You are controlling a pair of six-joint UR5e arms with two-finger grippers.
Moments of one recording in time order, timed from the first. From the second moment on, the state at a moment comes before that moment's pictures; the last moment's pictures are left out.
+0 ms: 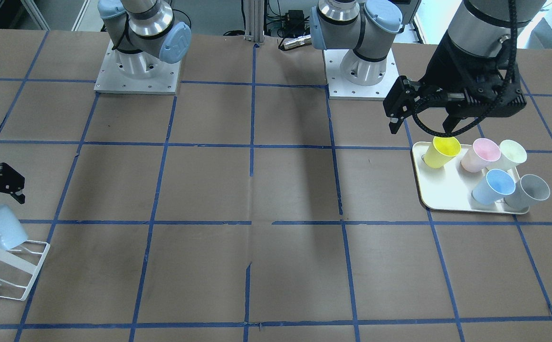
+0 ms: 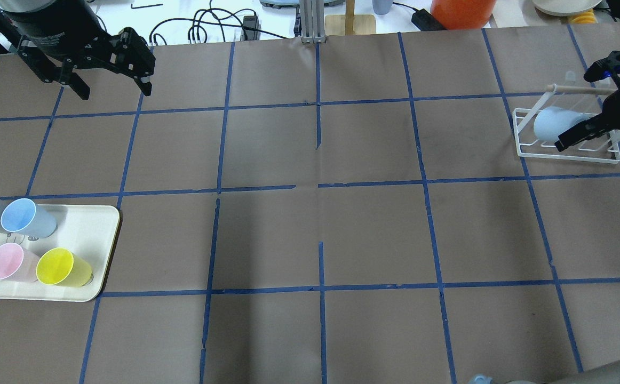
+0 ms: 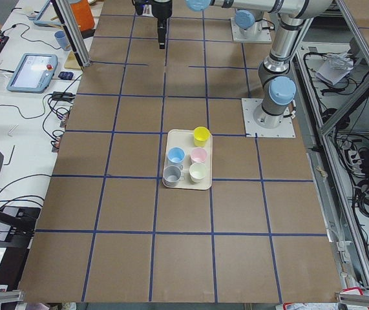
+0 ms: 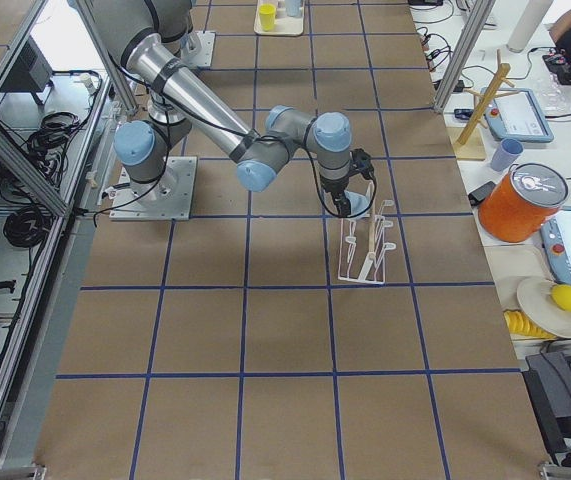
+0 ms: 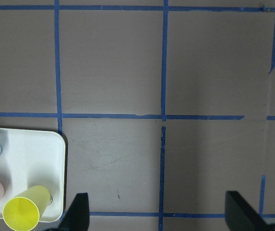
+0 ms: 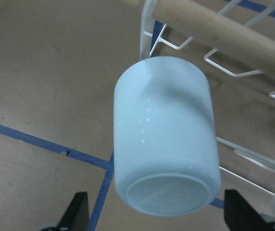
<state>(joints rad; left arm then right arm) -1.50 -1.64 -1.39 -1.64 1.58 0.04 1.02 -1.32 1.84 -2.20 -1.43 -0.87</state>
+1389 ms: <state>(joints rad) -1.50 -1.63 -1.40 -1.64 1.58 0.04 1.02 -1.33 1.83 -2.19 -1.44 -0.84</state>
